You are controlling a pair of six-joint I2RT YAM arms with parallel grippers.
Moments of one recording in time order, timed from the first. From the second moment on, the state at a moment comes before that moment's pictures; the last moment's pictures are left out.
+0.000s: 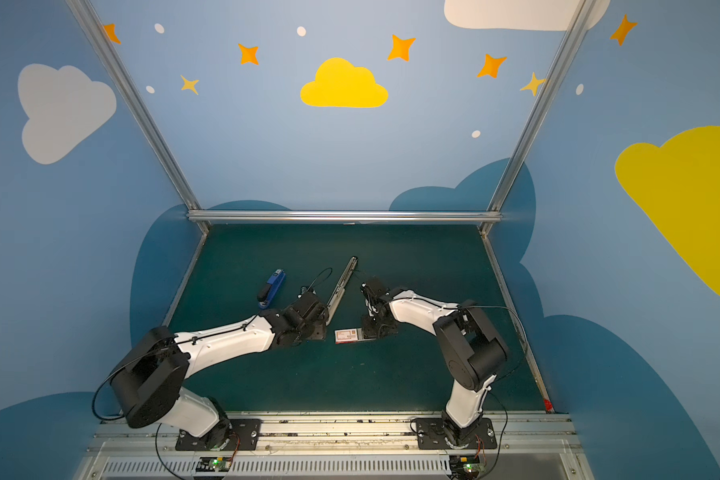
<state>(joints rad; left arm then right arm) -0.78 1.53 0.87 -0.37 -0.25 -0.72 0.66 1.75 1.05 -0.65 -0.14 0.43</state>
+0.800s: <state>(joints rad) -0.52 1.15 0.66 0.01 0.21 -0.86 0.51 1.47 1.06 -0.48 -0.77 0.42</state>
